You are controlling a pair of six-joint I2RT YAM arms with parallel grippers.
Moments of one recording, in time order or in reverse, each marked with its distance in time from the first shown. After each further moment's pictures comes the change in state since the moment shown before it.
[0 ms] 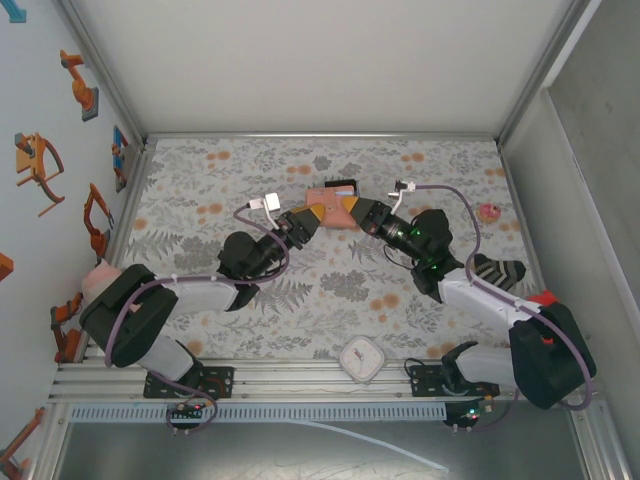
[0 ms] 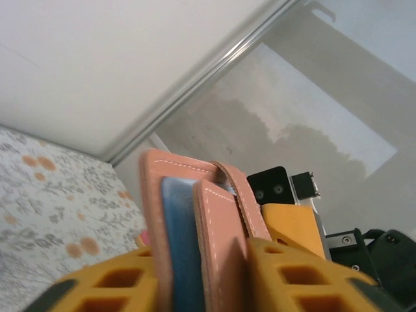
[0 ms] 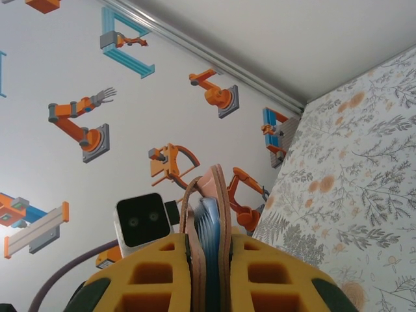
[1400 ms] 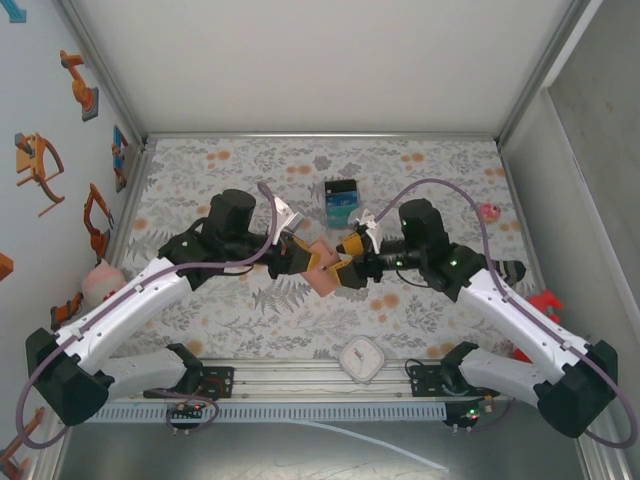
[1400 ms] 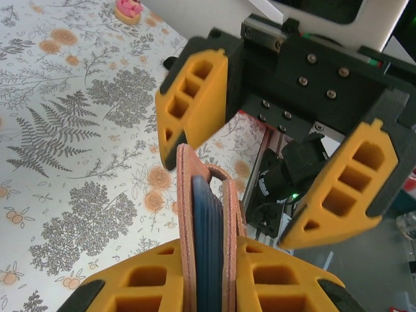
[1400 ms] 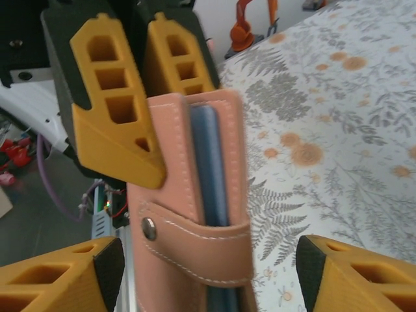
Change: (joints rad) left arm 0.027 -0.375 0.490 -1.728 0.488 0.747; right arm 0.145 -0.182 0.291 -1.104 -0.290 -1.083
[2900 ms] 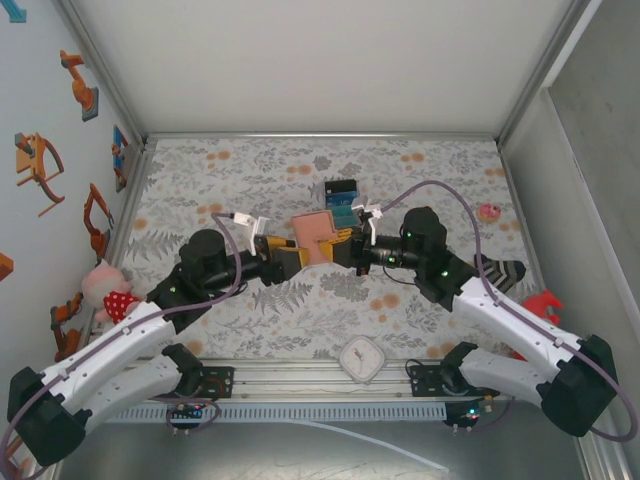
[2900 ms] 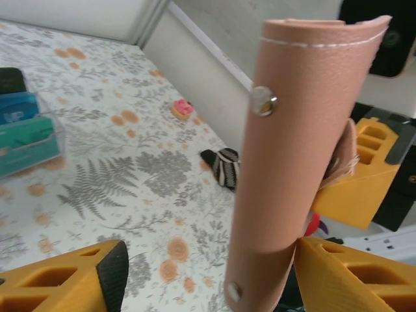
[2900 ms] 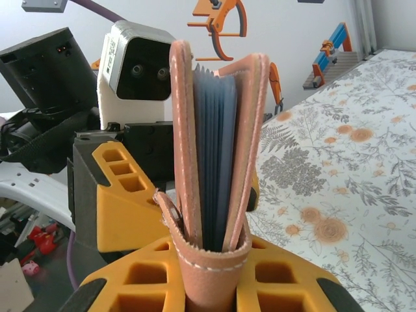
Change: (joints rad) left arm -0.013 -0.276 -0.409 0.545 -0.259 -0.390; right arm 0.043 -0.014 -0.127 0.495 0.076 0.366
